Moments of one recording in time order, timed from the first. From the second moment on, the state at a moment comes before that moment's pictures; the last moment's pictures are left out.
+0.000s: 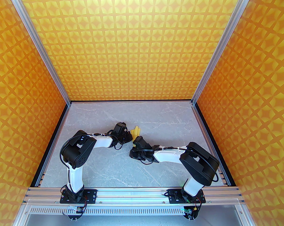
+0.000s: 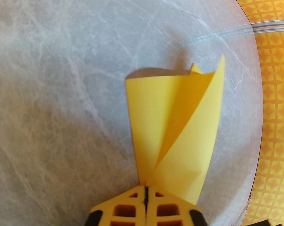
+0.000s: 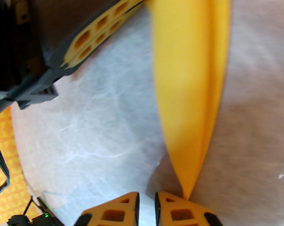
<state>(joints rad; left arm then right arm) -0.59 1.96 1.01 0.17 0.25 -0.86 0.82 1.67 0.77 -0.07 -0.09 0.98</state>
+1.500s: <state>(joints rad) -0.60 1.97 1.04 0.16 0.24 -0.87 0.57 1.64 0.52 0.45 -0.41 1.08</state>
